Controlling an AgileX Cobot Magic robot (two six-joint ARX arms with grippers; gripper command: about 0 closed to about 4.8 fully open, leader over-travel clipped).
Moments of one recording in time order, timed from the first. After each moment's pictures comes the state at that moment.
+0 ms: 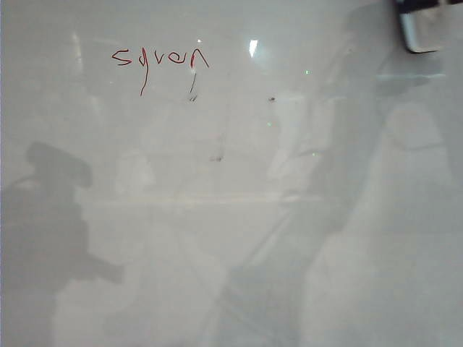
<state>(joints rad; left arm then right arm) 0.02 0.16 0.70 -0.74 0.42 0.15 0.08 1.17 0.92 0.29 0.00 -0.22</state>
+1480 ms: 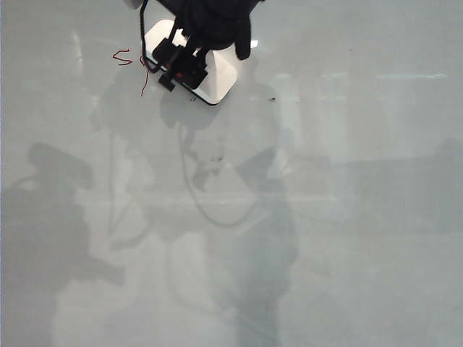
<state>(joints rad) 0.02 0.16 0.70 -0.75 0.44 0.15 0.83 1.76 1.23 0.46 0.49 -0.90</state>
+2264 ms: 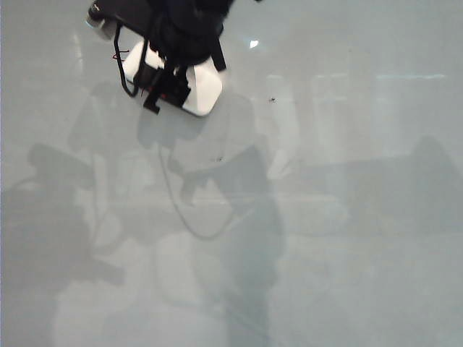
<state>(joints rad) 0.02 0.16 0.70 -0.75 0.44 0.15 0.87 1.85 1.34 0.40 0.62 -1.04</state>
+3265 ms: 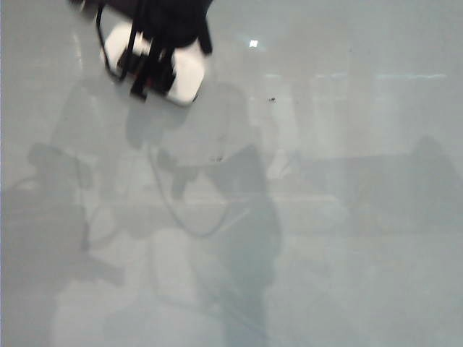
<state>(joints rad) 0.02 0.16 0.70 -0.75 0.44 0.15 0.90 1.87 1.38 0.35 0.52 -1.08</state>
